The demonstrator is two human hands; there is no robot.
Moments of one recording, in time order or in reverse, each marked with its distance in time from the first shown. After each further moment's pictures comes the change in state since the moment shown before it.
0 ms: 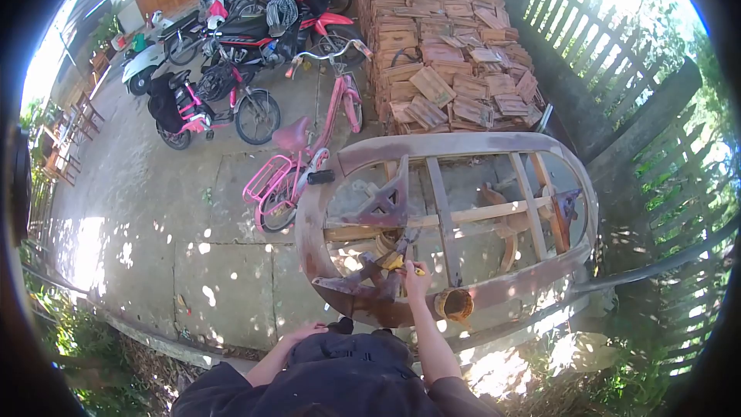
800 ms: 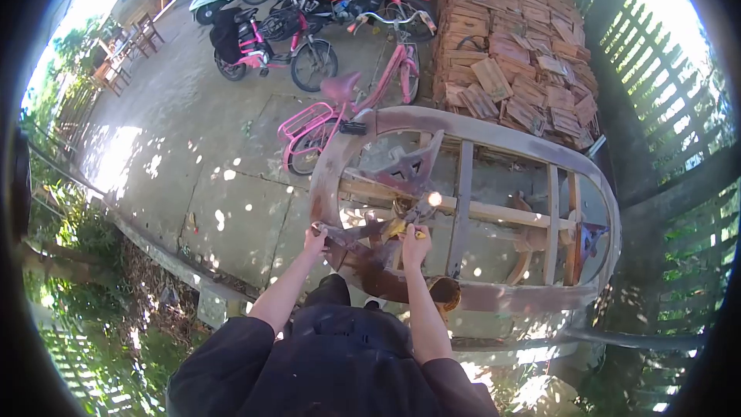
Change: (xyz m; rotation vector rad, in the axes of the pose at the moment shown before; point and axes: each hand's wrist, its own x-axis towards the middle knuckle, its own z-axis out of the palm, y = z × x) left_hand 0.094 0.109 0.033 -0.428 1.018 0.025; right_hand 0.033 -0.005 -0.007 -0.096 -0.202 -0.022
